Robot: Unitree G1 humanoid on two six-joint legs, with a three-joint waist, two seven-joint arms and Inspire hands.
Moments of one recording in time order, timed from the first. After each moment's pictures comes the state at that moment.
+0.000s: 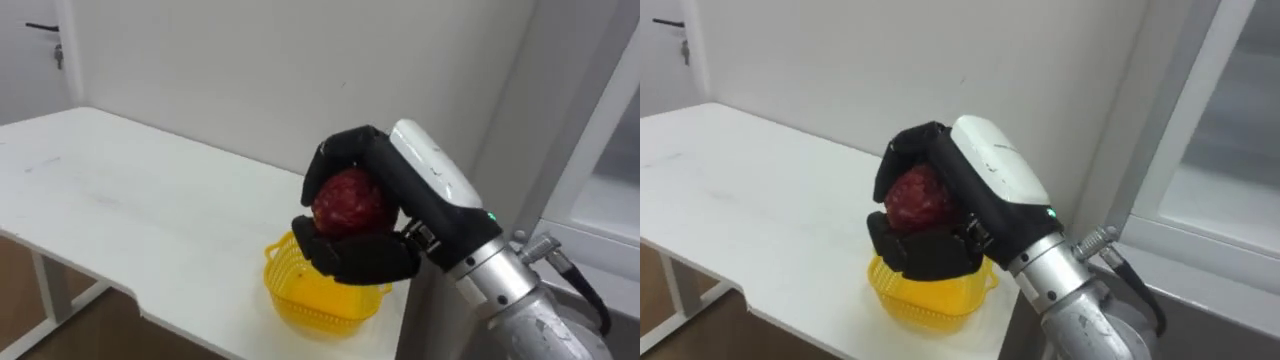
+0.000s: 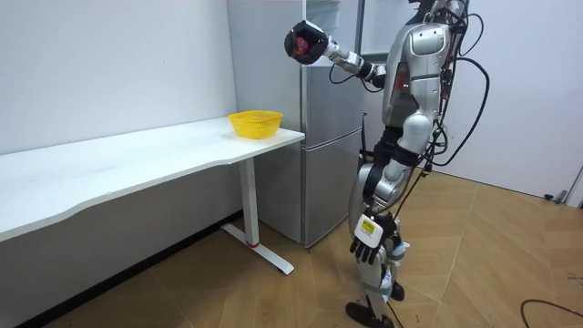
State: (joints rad) left arm 0.20 0.29 -0.04 1.11 0.46 0.05 -0.18; right arm -0.41 -0.40 0.26 -0.21 -0.35 -0.09 0.07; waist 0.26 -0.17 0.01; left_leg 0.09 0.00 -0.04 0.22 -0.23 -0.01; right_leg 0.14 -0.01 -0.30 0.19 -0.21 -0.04
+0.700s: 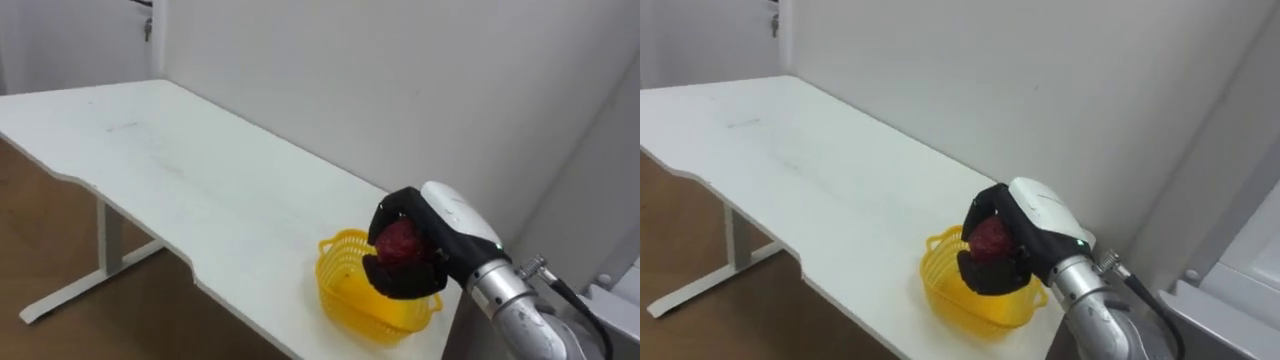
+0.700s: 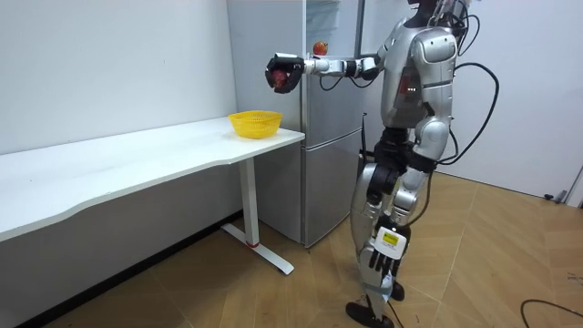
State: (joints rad) left arm 0.23 0.35 0.04 1.08 0.46 0.11 -0.18; right arm -0.50 -0.51 0.36 0.21 -0.35 -0.01 -0.06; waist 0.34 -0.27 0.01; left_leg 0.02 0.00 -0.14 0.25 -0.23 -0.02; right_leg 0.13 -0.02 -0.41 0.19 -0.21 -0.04
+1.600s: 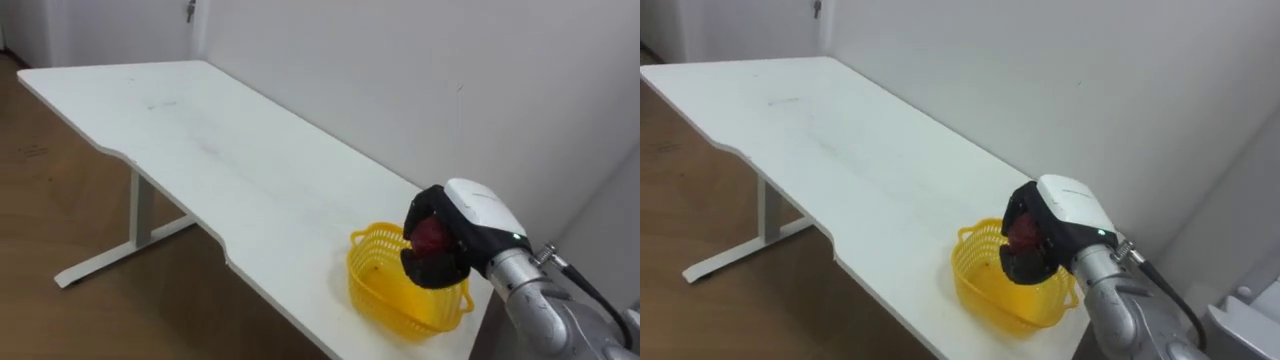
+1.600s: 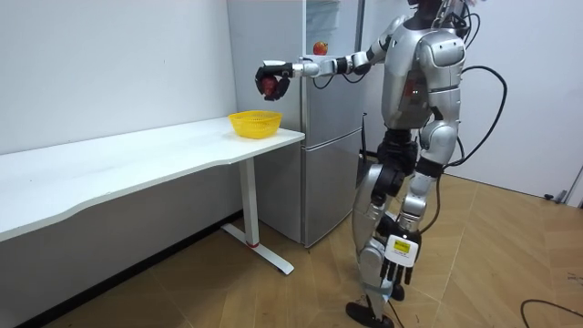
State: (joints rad) left arm 0.19 0.38 0.03 1.07 0.46 0.15 -0.16; right arm -0.60 -0.59 0.45 0.39 -0.40 0.07 -0.14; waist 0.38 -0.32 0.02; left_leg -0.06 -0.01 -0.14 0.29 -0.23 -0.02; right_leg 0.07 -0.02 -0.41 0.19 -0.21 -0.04
